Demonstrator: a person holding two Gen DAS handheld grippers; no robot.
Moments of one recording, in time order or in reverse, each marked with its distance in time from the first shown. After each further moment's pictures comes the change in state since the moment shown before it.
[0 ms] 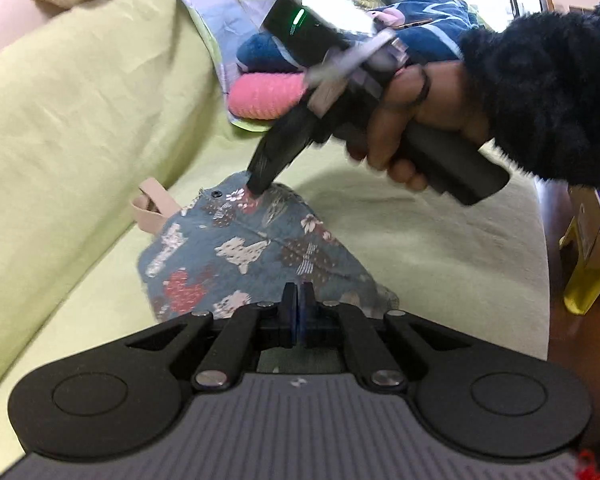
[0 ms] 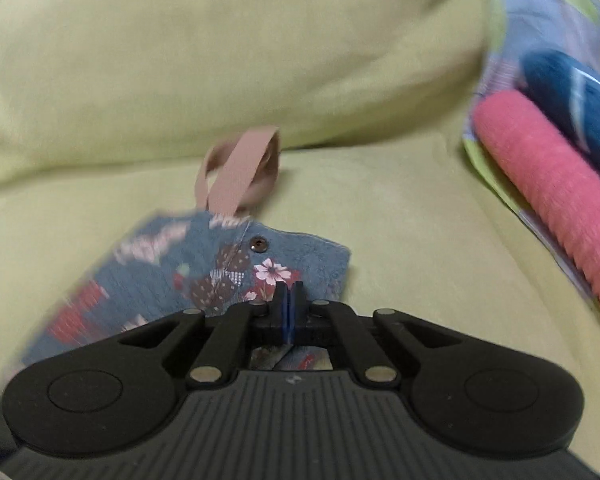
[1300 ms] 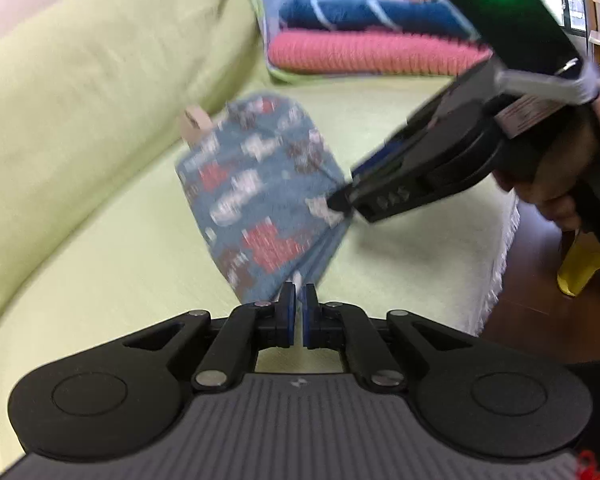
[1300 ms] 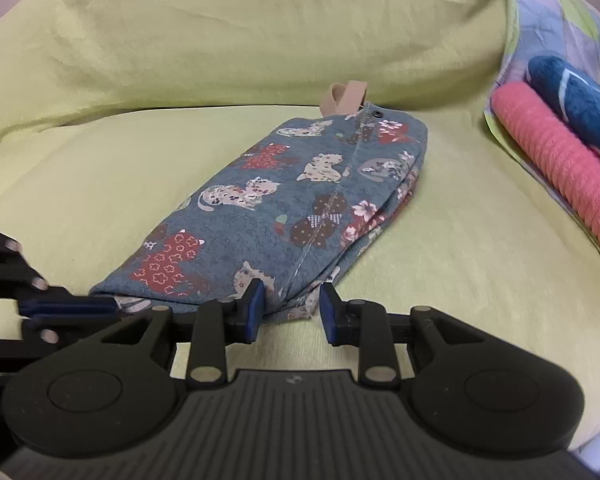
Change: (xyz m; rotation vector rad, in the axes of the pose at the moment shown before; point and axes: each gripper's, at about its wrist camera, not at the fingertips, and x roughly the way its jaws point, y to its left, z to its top) left arm -0.080 -0.043 -0.036 -0.127 0.102 0.129; right arm -0.126 0.076 -0.107 -0.125 0.086 0.006
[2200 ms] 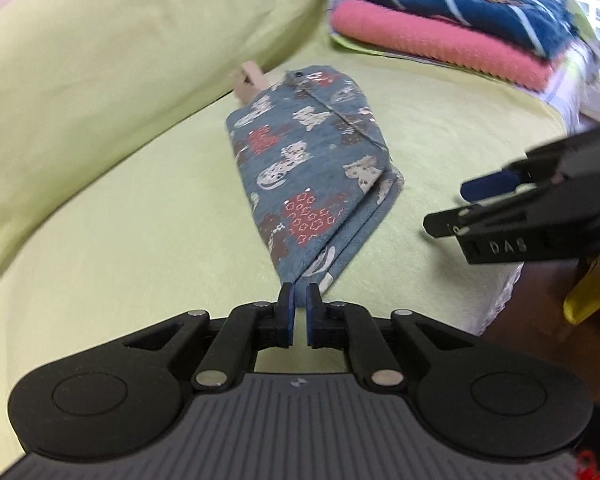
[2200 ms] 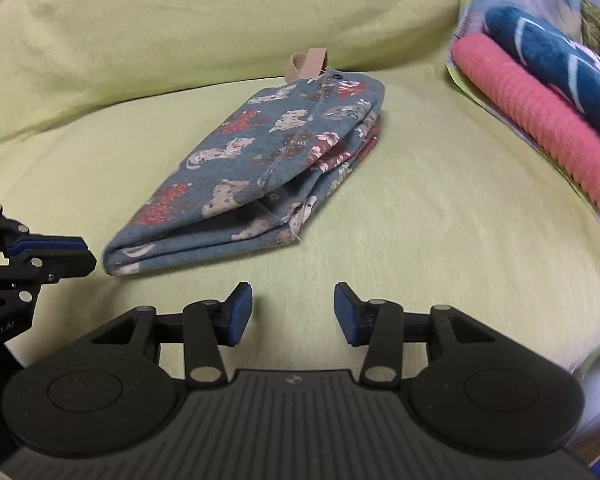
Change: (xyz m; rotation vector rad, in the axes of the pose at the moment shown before) left arm -0.008 0.010 0.013 -0.220 0.200 0.074; right arm -0.036 -0.008 -0.022 0.123 0.073 -0.035
